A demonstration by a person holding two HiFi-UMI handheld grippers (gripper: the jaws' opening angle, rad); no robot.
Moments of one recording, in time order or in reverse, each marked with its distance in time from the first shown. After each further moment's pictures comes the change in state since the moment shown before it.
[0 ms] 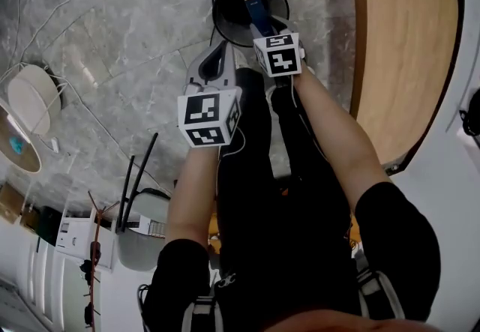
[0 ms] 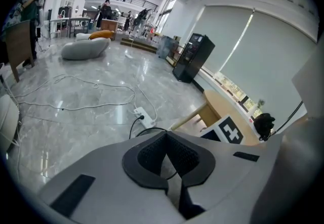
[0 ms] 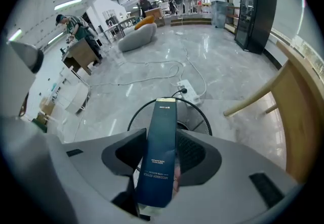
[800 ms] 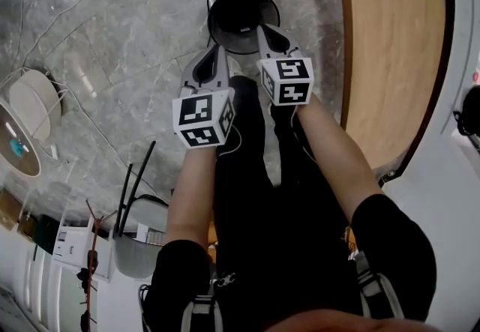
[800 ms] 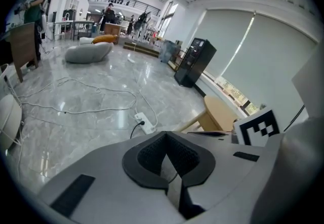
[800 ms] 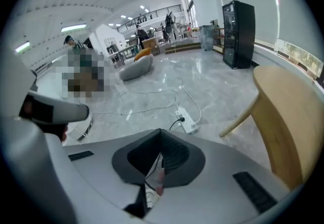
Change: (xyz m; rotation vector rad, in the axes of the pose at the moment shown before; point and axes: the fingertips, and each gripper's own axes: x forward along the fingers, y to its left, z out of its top) left arm -0.016 -0.005 0.020 -0.016 -0.051 0.020; right arm -0.098 0.007 0.060 0.062 -0.303 -0.021
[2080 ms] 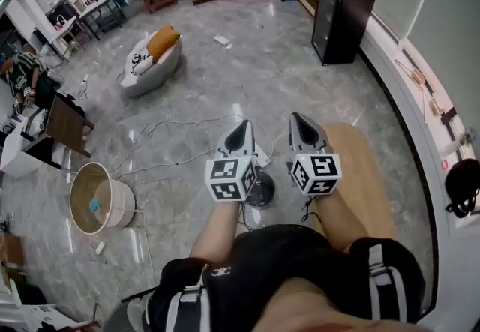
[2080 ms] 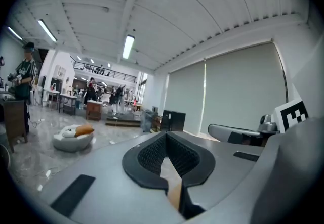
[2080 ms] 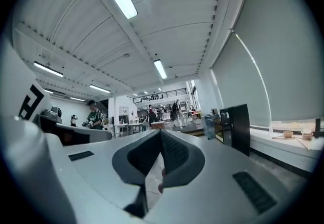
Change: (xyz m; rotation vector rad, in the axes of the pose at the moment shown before) left arm -0.418 -0.368 0.363 0.318 -0.686 -0.050; right arm -0.624 0.011 0.392 -0.110 -0.915 0.000
